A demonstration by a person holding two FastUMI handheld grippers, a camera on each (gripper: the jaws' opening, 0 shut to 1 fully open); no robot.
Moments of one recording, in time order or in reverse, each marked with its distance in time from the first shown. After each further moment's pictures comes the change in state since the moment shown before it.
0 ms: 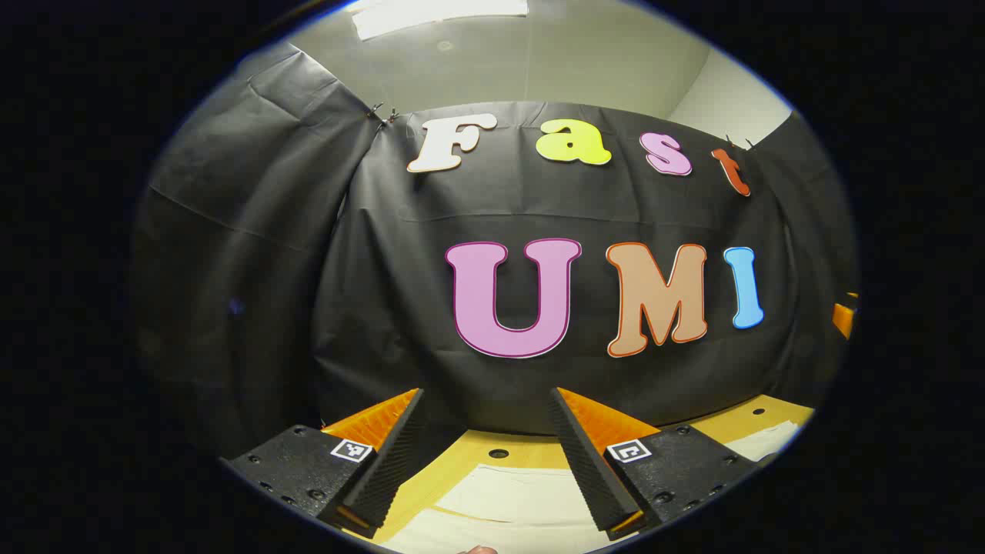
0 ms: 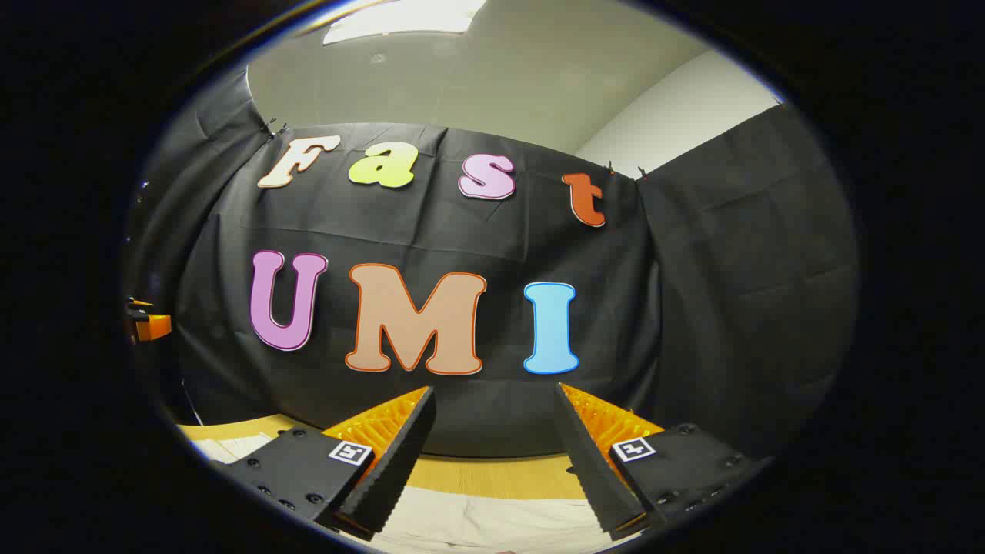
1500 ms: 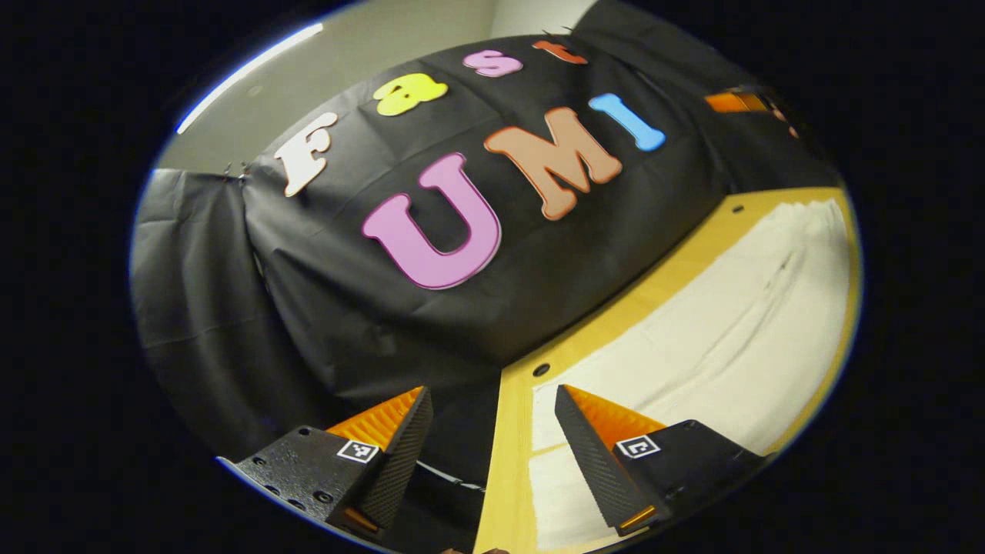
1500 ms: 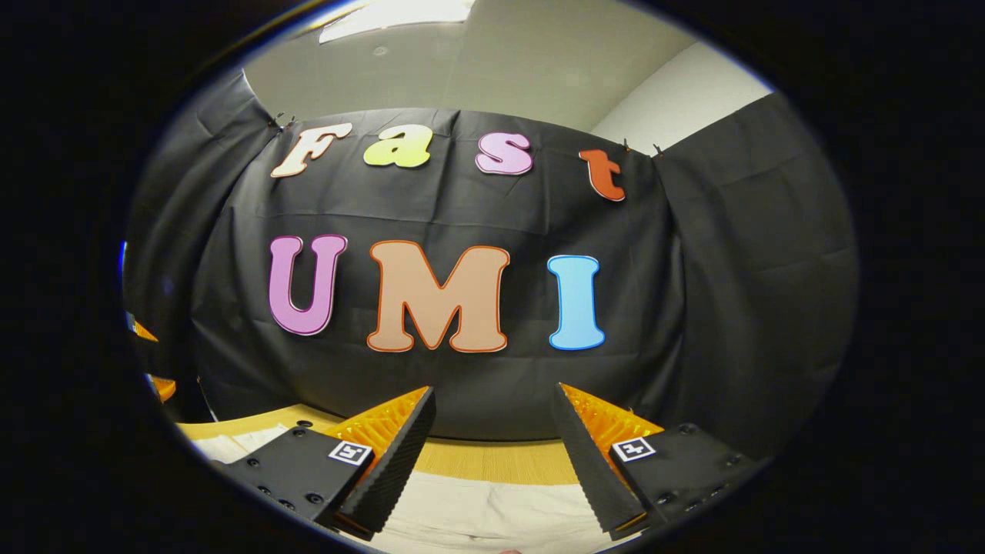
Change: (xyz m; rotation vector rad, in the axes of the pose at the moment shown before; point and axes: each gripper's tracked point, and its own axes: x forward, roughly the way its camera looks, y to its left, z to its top) left arm -0.057 0.036 -0.138 0.708 0.250 -0.254; right arm 0.004 0.030 -0.044 0.023 0.079 0.079
